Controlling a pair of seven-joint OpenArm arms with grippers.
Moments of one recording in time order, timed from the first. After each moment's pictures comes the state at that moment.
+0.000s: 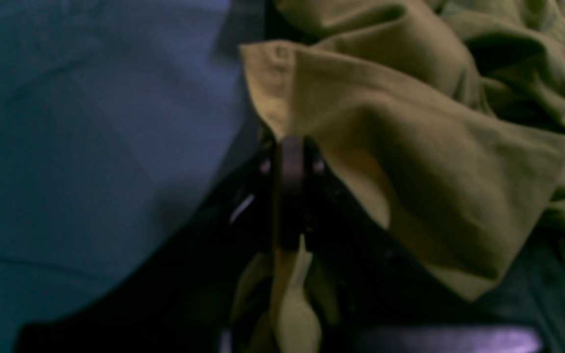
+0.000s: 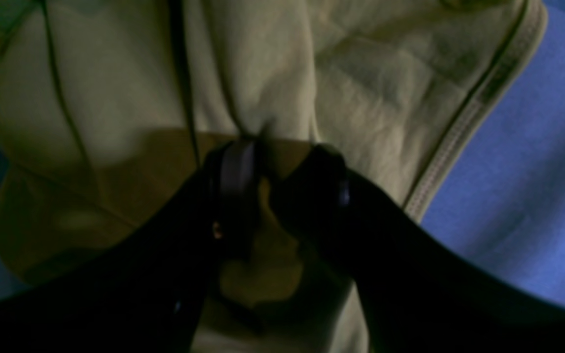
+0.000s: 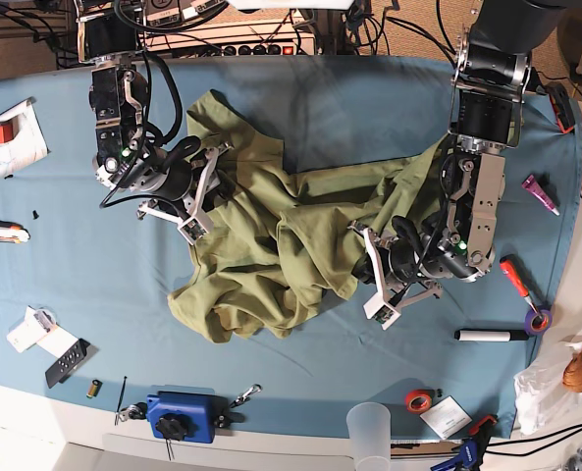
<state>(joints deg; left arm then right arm) -19.1 -8.7 9.4 78.8 -22.8 -32.1 54.0 -2.2 18.0 -4.0 94.0 16.4 31.6 -55.2</state>
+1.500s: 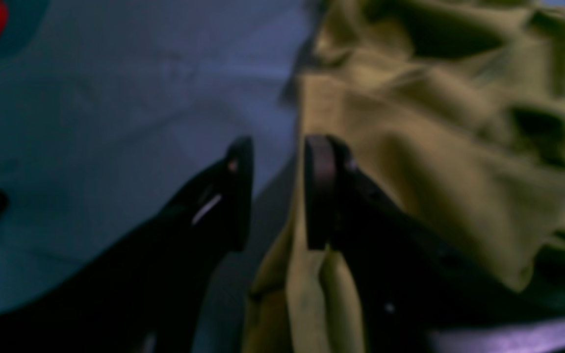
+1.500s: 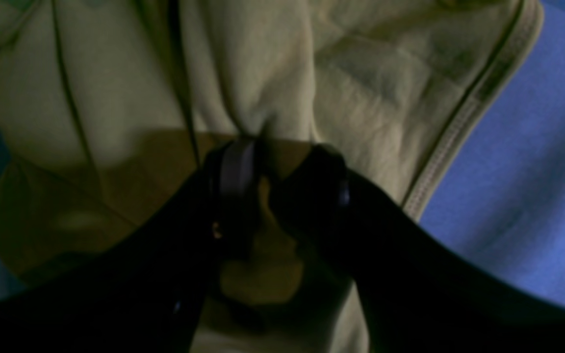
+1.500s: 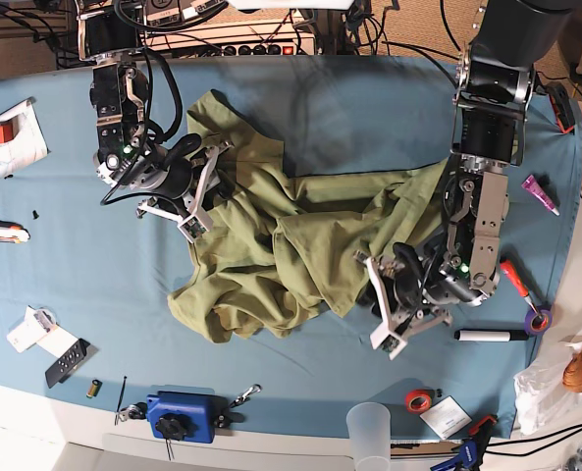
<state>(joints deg) -23.5 -8.7 9.4 77.9 -19.8 -30.1 53.7 -3.0 17.9 -4.0 94.3 14.7 30.1 -54.1</state>
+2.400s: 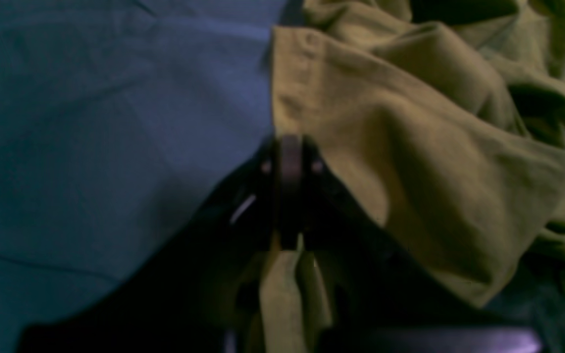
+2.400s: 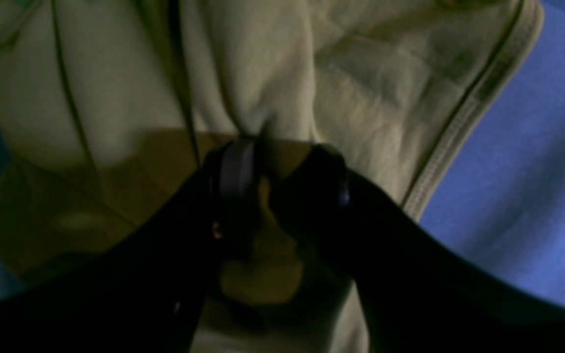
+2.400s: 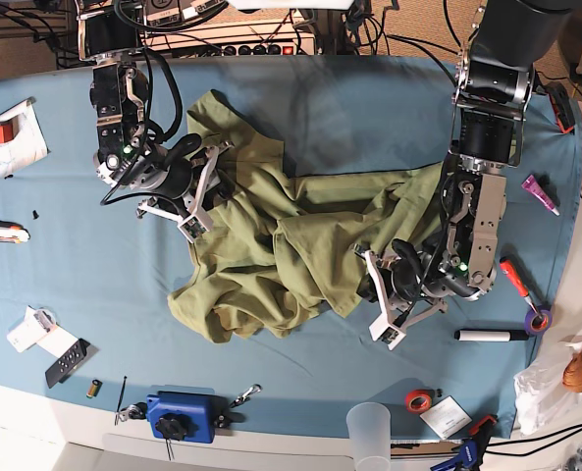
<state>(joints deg) -23.6 -8.5 9.4 74.6 -23.0 -28.9 53.9 -3.0 17.9 -4.0 94.3 14.7 30.1 -54.2</state>
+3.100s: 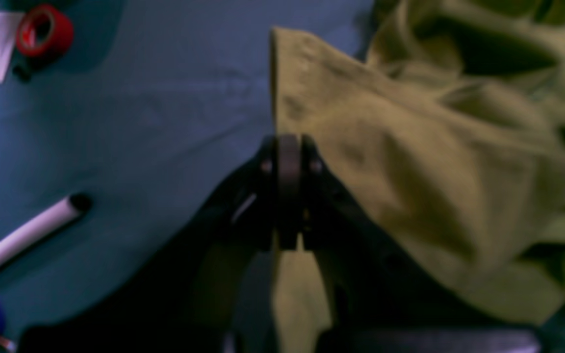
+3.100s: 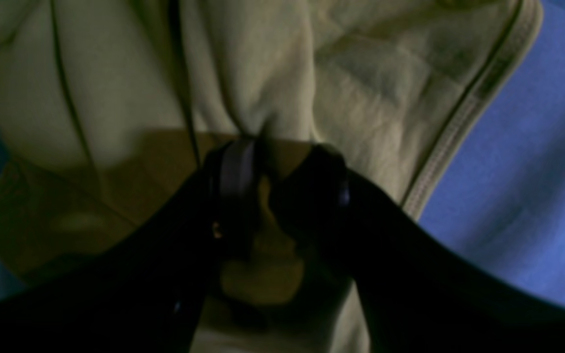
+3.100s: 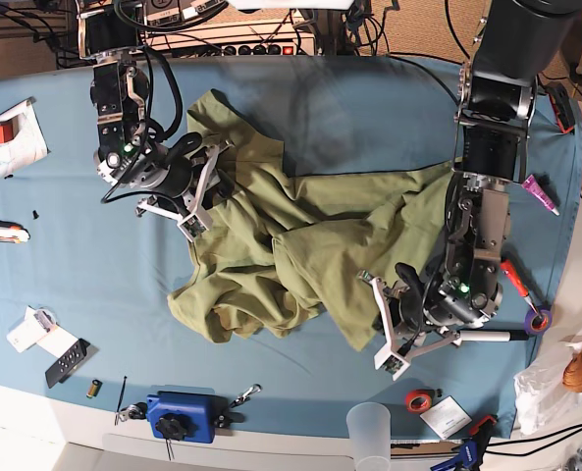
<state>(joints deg) -27.6 -8.7 9.4 78.1 -12.9 -26.5 55.0 -4.1 17.8 -4.0 94.7 13.2 28.8 -53.7</state>
